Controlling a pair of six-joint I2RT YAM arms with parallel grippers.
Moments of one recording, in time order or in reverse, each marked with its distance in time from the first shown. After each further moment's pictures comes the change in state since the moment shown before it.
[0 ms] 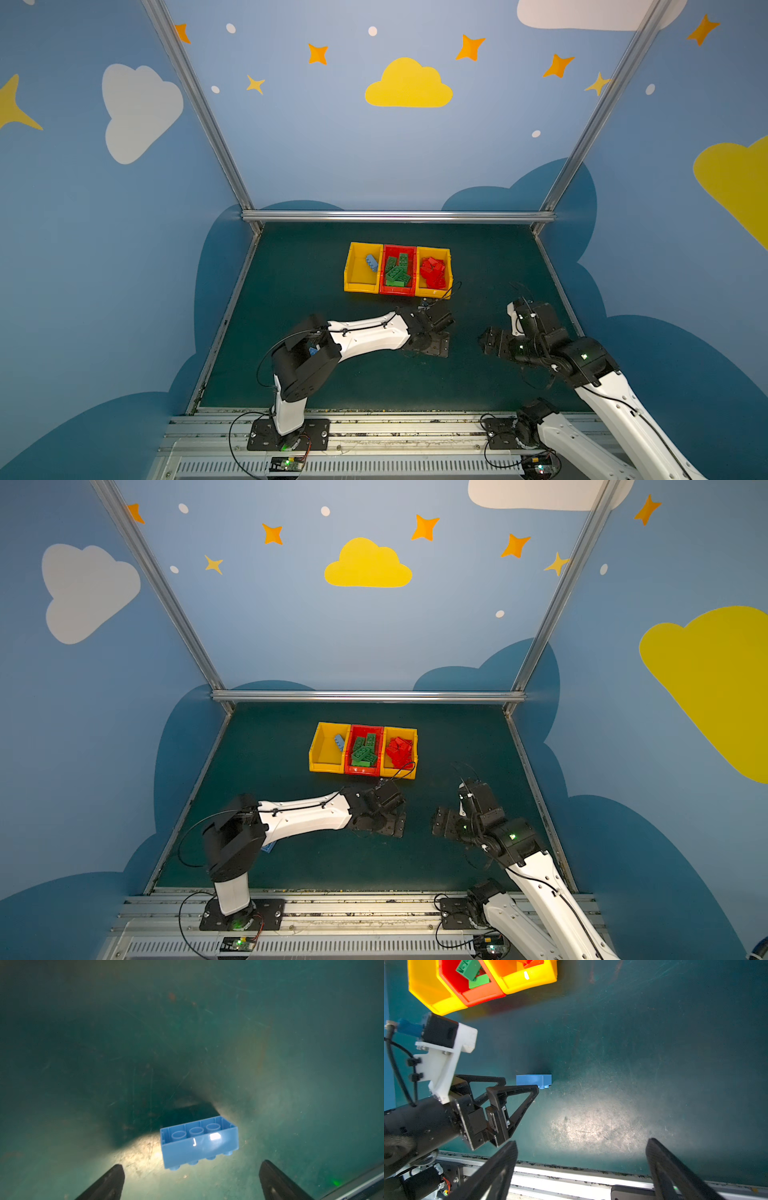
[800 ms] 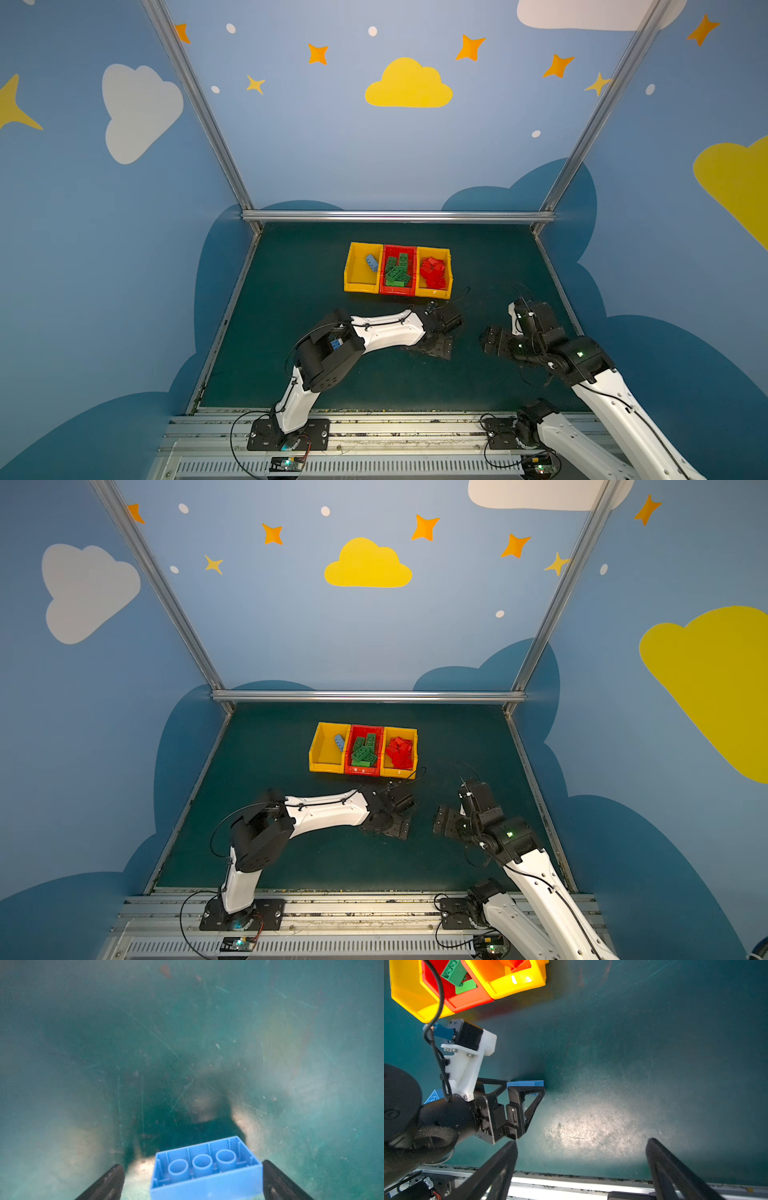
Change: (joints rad) left arm -0.005 0.158 0.137 -0.111 -0.033 0.034; right arm -0.025 0.002 -0.024 0.023 0.022 0.000
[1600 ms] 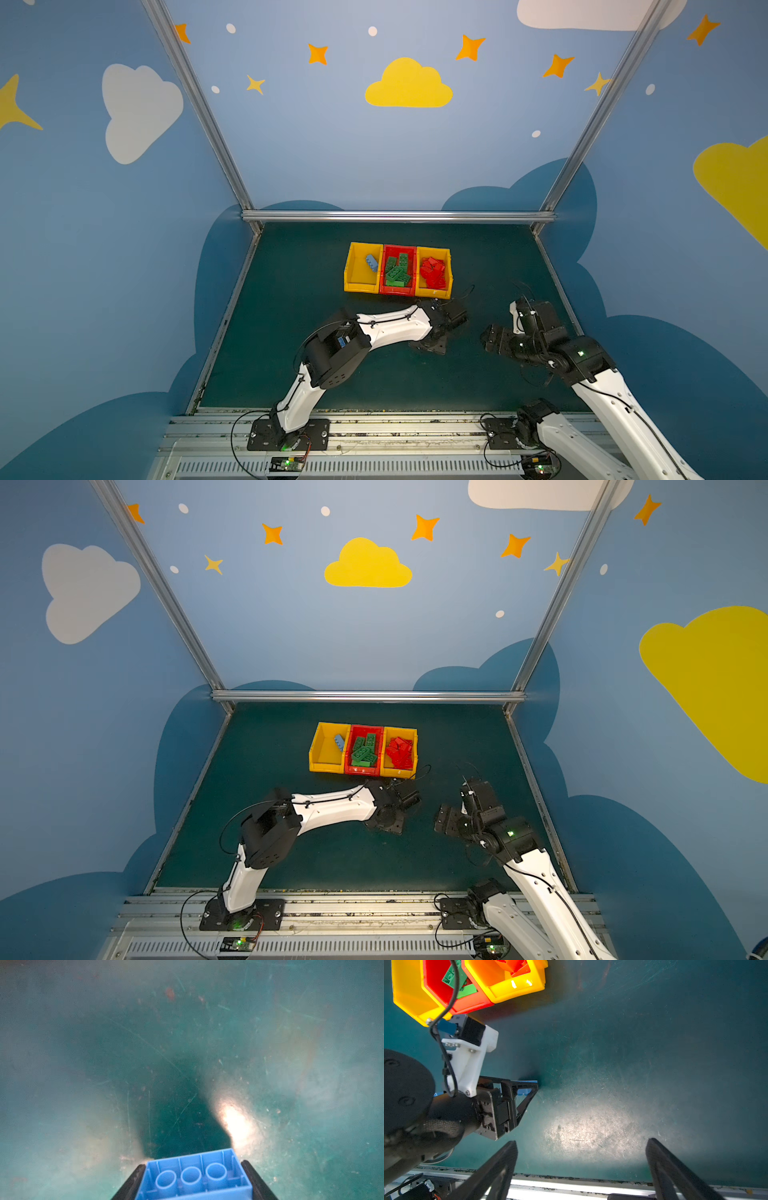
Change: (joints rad) left arm 0.004 0.064 0.121 -0.114 -0.037 0.023; right arm -0.027 0.009 0.008 0.006 -0.010 -0.019
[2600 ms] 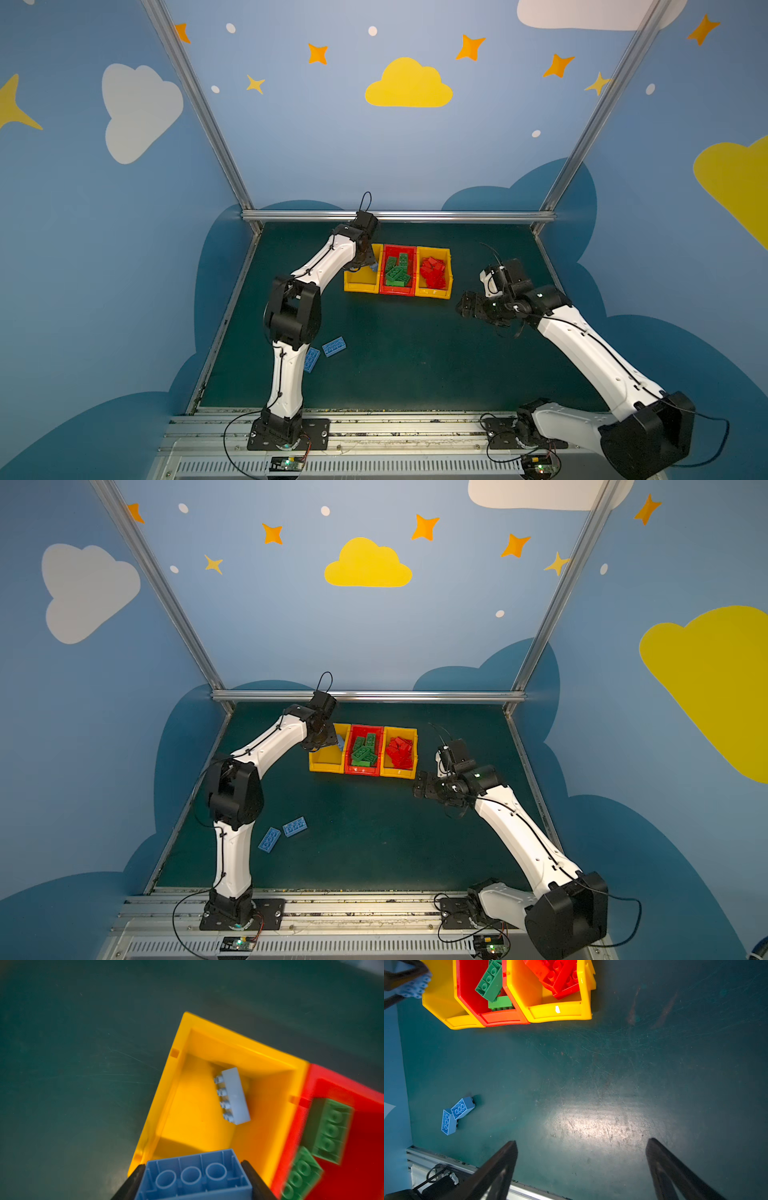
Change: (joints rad) left arm 0.681 0.060 0.336 -0.082 -0.084 0.167; right arm 0.000 0.438 0.227 0.169 -0.135 -0.095
